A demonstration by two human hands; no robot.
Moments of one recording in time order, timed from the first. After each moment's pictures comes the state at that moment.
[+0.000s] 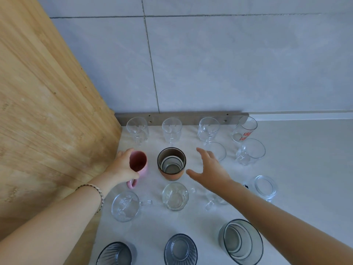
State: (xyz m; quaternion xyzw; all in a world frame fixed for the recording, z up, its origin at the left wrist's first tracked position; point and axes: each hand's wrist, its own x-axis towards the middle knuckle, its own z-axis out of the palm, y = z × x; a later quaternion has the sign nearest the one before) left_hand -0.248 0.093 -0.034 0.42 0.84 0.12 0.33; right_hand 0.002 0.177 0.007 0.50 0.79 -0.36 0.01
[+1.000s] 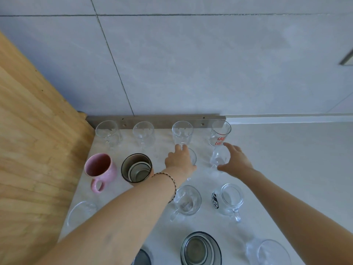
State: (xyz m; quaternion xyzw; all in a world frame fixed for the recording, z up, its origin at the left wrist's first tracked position) left_hand -0.030 0.235 -0.031 0.51 0.81 -0.01 0.28; right_hand 0.131 0.304 -0.030 0.60 0.74 -0.31 0.04
